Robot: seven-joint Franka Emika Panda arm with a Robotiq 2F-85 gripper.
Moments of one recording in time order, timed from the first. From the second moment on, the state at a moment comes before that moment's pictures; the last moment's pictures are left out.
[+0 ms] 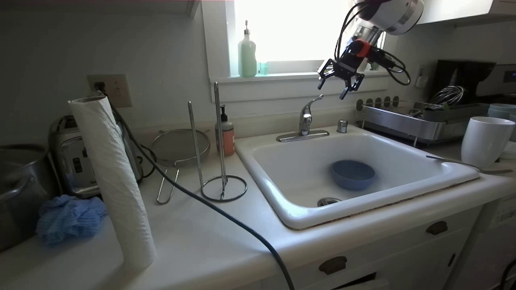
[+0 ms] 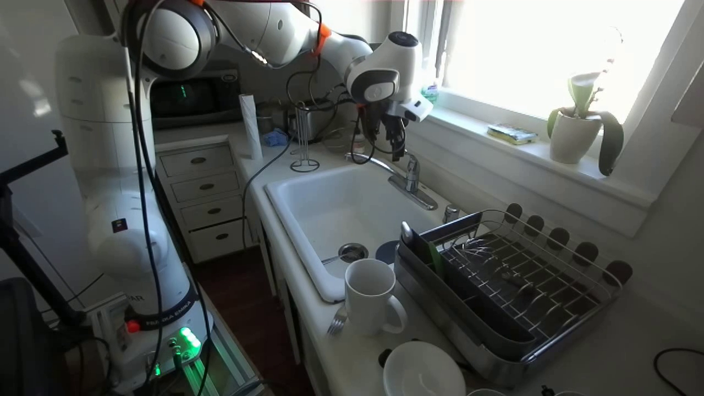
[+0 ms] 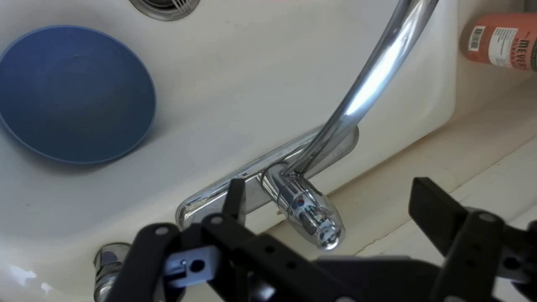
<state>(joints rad) -0.09 0.22 -0.11 -1.79 0.44 2.25 0.22</state>
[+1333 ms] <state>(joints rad) -0.12 0.34 -0.09 -1.71 0.64 2.41 0.29</state>
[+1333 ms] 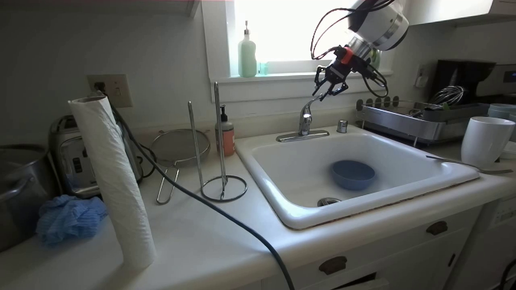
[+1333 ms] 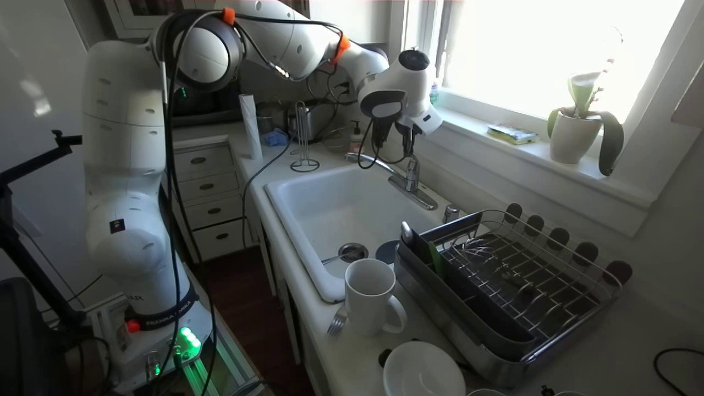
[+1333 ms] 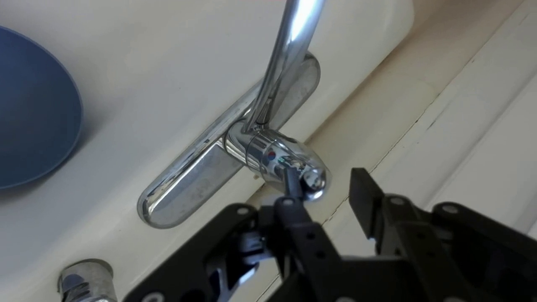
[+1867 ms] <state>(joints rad) -0.13 0.36 -0.09 -1.69 0.74 2.43 0.31</state>
